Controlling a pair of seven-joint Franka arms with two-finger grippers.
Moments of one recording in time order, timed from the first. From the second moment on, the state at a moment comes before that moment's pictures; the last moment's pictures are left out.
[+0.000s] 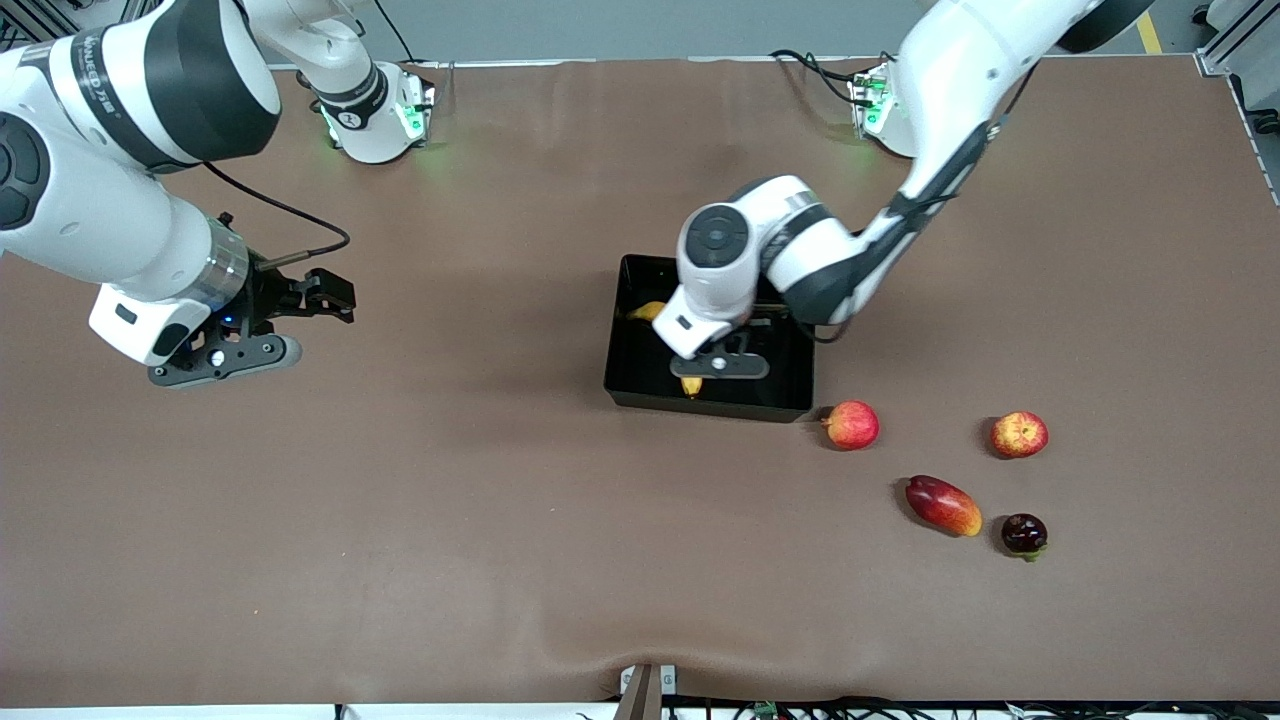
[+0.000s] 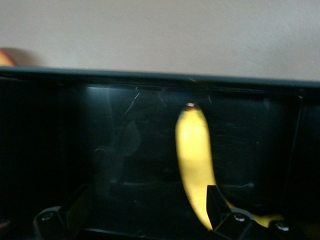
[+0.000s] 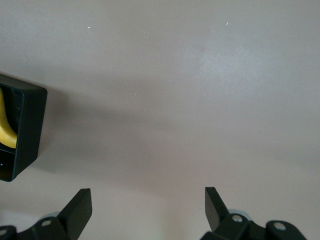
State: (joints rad) left arm -0.19 0.67 -0.67 -1.69 0.53 2.09 -1.00; right arm 0.29 0.22 -0.07 -1.47 0.07 1.56 0.02
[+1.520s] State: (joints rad) left arm -0.28 0.70 -0.57 -1.62 0.57 2.23 -1.14; right arm 0.30 0.22 -0.06 -1.47 0.07 1.56 0.02
